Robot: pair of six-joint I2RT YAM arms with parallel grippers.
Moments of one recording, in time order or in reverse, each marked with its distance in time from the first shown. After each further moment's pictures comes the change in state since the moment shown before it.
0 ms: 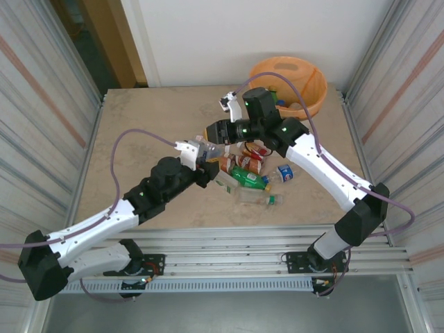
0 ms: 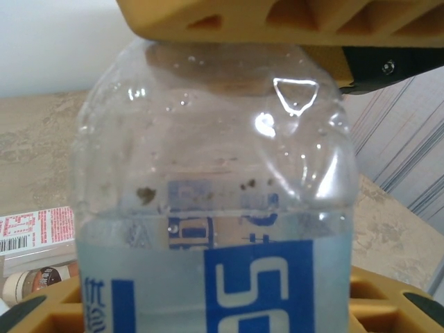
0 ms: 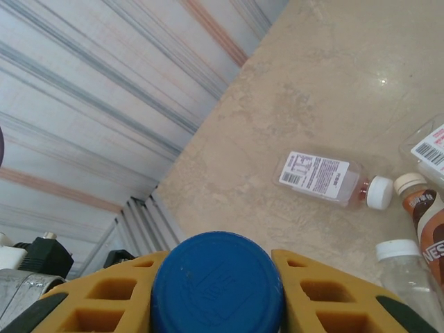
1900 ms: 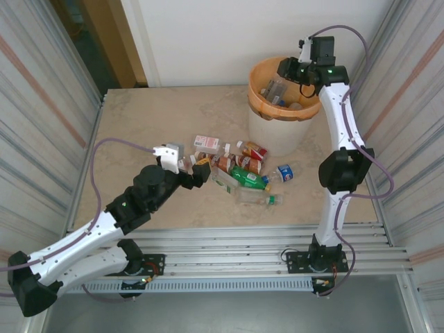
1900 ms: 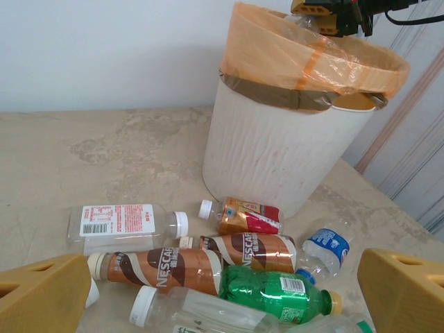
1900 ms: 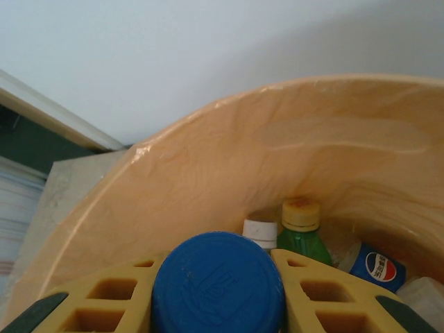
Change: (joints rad) left arm 0.003 -0.197 -0.045 -0.118 -0.182 -0.037; right arm -0.595 0.531 0.735 -0.256 0.182 -0.117
